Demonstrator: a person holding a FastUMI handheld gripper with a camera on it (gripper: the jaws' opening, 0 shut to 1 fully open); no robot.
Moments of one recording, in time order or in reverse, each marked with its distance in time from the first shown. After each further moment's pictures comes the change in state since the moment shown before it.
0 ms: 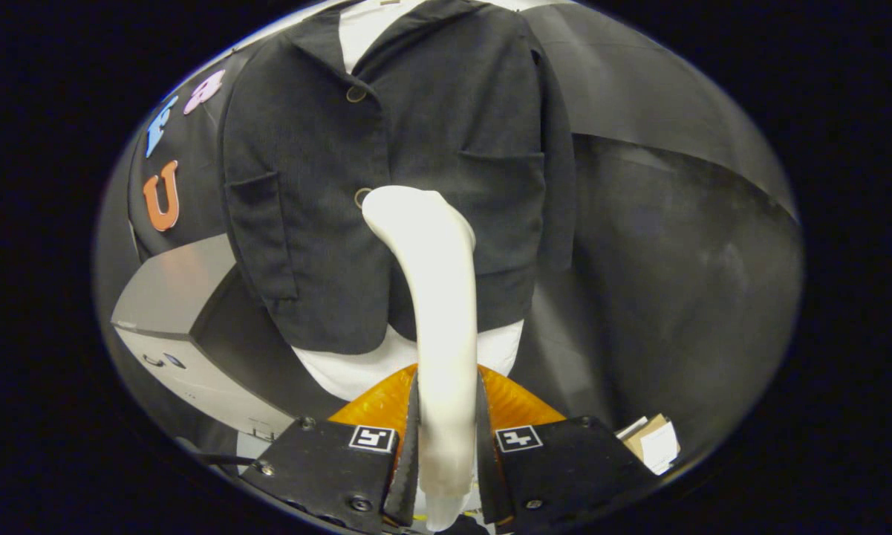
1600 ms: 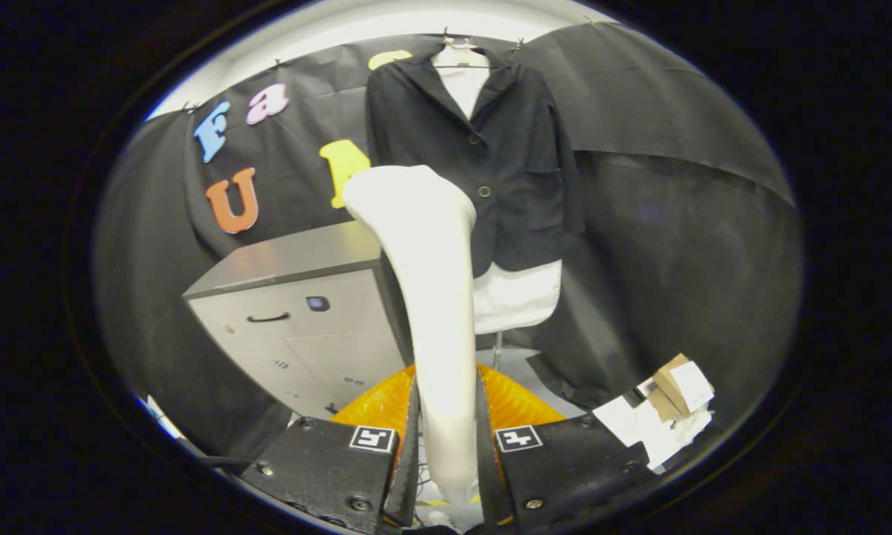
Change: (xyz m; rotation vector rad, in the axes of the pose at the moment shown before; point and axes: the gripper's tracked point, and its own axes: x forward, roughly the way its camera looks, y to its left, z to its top) arm -0.230 0.132 -0.153 0.013 -0.087 0.143
